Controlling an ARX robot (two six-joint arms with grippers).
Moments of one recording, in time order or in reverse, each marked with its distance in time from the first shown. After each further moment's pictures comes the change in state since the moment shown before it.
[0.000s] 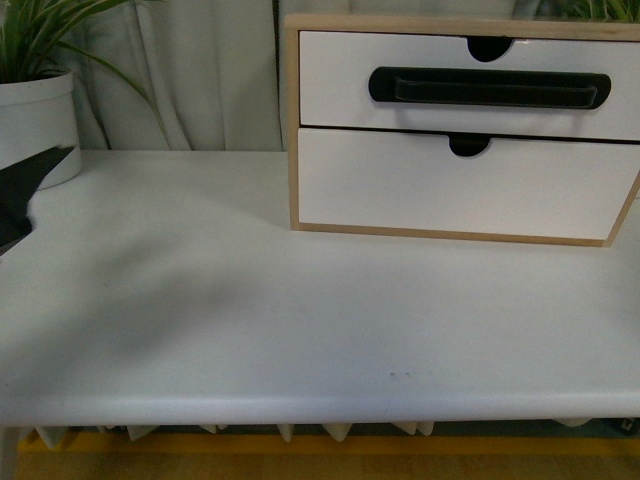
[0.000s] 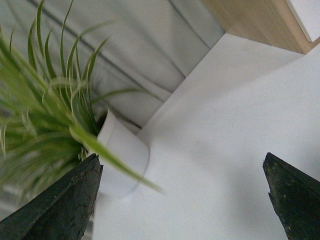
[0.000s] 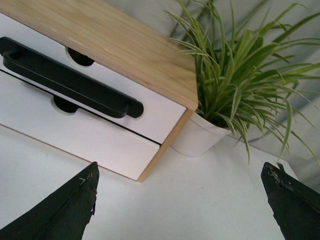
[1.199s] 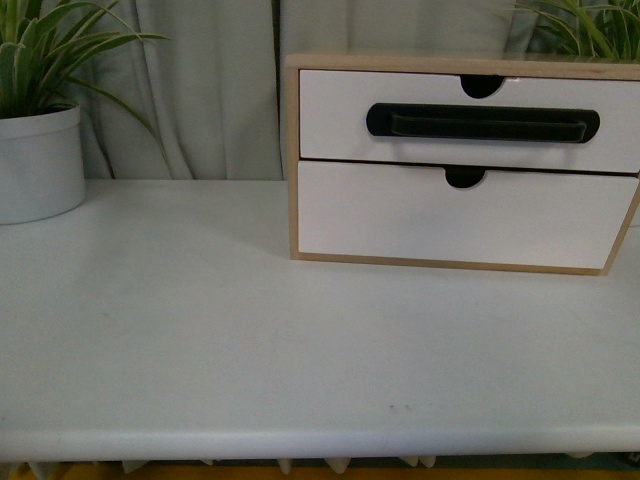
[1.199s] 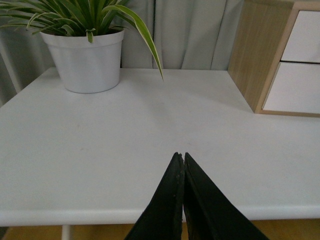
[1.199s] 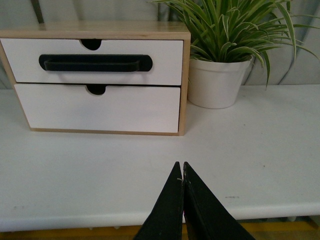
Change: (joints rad) left arm 0.029 -0.959 -0.307 -0.624 -0.129 -0.844; right arm -0.129 -0.707 -0.460 -0.190 -0.150 0.437
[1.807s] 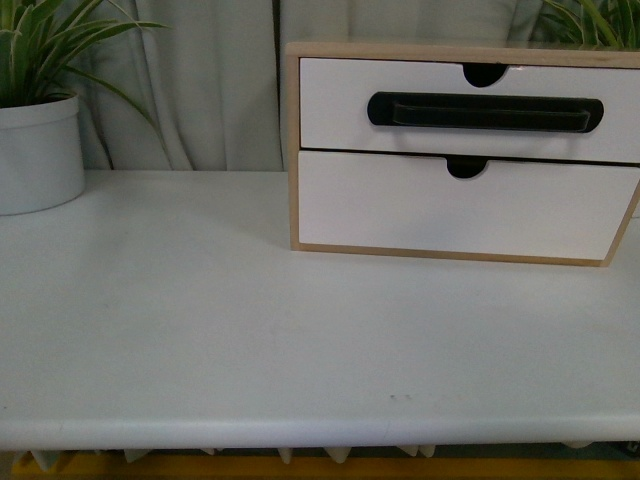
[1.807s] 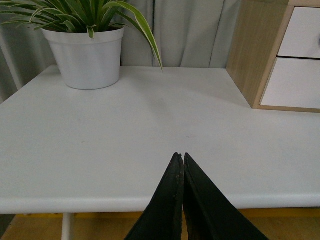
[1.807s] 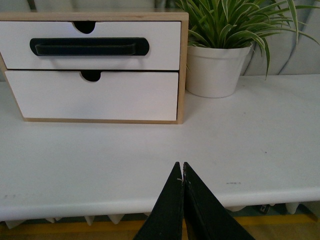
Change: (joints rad) left arm 0.000 -0.206 -0.017 -0.189 0.000 -0.005; right arm -0.002 -0.065 -0.089 0.015 0.003 0.004
